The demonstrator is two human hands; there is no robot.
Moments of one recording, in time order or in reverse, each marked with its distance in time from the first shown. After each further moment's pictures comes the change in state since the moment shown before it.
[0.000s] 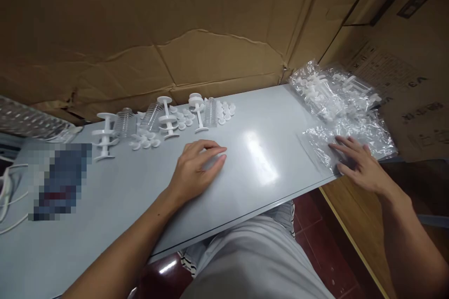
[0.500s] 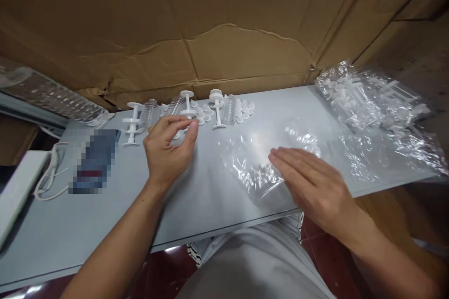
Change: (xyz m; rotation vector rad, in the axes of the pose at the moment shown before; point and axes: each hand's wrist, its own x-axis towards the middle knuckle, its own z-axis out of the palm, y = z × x) left_hand 0.016 -0.029 -0.049 0.195 0.395 -0.305; right_hand 0.028 -0.235 -0.017 0.107 0.416 -0.835
